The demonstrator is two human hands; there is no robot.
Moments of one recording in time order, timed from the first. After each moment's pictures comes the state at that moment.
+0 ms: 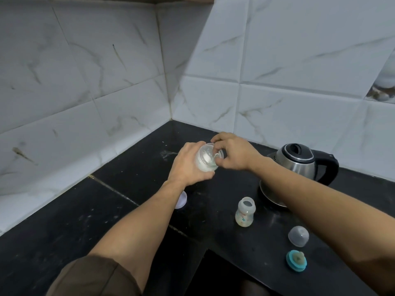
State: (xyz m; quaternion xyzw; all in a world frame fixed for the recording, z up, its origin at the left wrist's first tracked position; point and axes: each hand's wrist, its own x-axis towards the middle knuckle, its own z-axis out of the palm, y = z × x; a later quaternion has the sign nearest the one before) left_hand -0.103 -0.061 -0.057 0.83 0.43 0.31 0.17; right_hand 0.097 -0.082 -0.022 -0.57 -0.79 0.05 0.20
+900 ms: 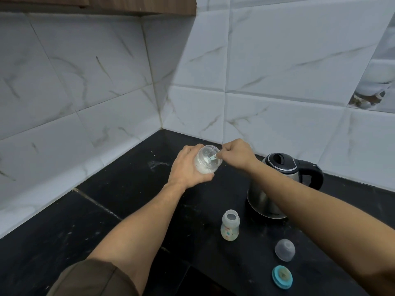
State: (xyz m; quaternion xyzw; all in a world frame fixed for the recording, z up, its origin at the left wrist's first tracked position) left_hand -0.039 -0.037 -0.058 0.83 0.45 0.31 0.14; right_hand 0.148 -0.074 -0.015 -0.72 -0.55 0.24 0.35
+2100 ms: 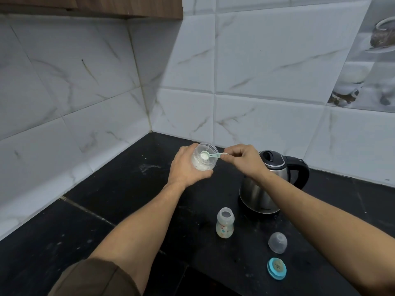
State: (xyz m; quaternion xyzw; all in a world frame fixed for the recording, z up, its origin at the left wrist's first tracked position) left_hand -0.029 -0.053 -0.045 0.80 0.44 0.35 0.22; right_hand 0.170 -0.120 -0.027 -0.65 -0.54 0.25 0.48
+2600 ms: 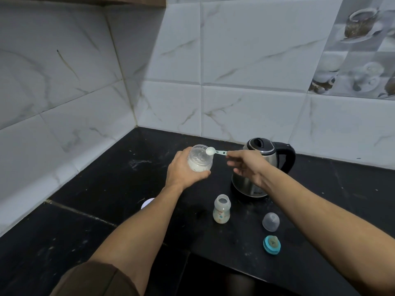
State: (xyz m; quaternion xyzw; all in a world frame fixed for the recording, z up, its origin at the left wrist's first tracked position) left_hand -0.039 -0.060 -0.078 0.78 0.46 0.31 0.28; right_hand 0.163 -0.154 -0.043 -0.64 -0.23 0.46 0.58
